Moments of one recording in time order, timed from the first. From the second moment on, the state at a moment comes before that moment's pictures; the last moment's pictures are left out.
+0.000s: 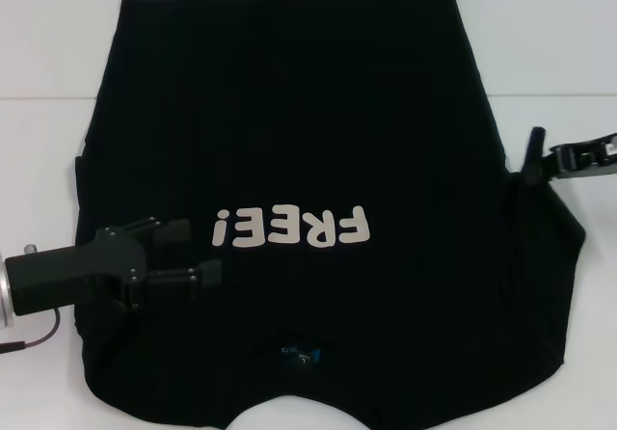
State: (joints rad) left arm -0.49 -2.05 0.43 0.60 2.12 1.66 -1.38; right arm 0.81 1.93 -0.76 -0.75 -2.53 -1.31 2.45
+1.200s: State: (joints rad) left arm -0.49 -2.05 0.43 0.60 2.12 1.66 -1.39; right arm 0.81 1.93 -0.74 -0.59 -2.20 -1.45 2.26
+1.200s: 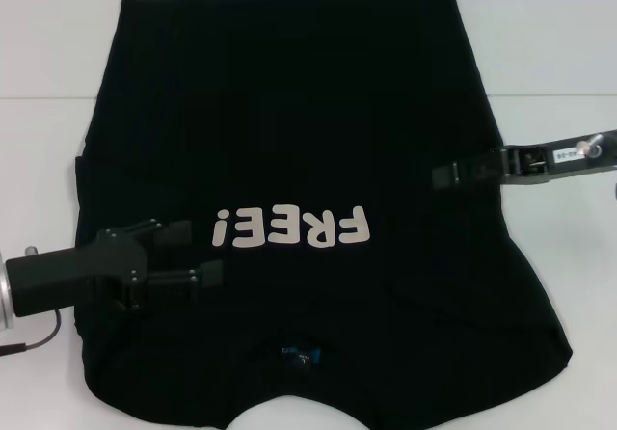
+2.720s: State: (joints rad) left arm -0.55 -1.89 0.45 0.73 2.59 1.78 -2.49; right arm 0.54 2.10 -0.65 -0.46 -1.99 -1.44 1.01
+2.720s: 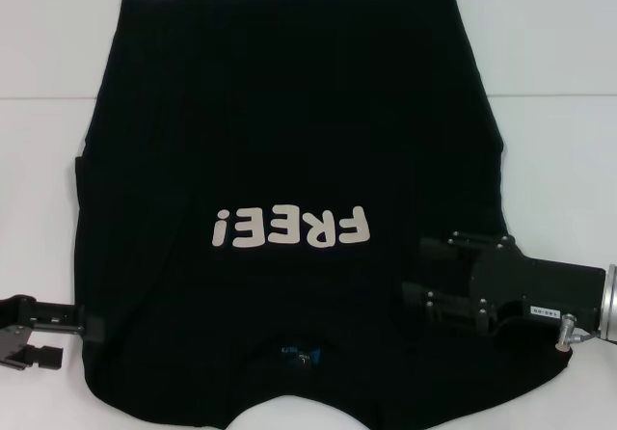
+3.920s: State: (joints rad) left arm -0.61 -1.94 0.64 0.76 2.69 1.67 -2.53; right arm 0.54 2.10 -0.63 -0.45 -1.99 -1.43 1.00
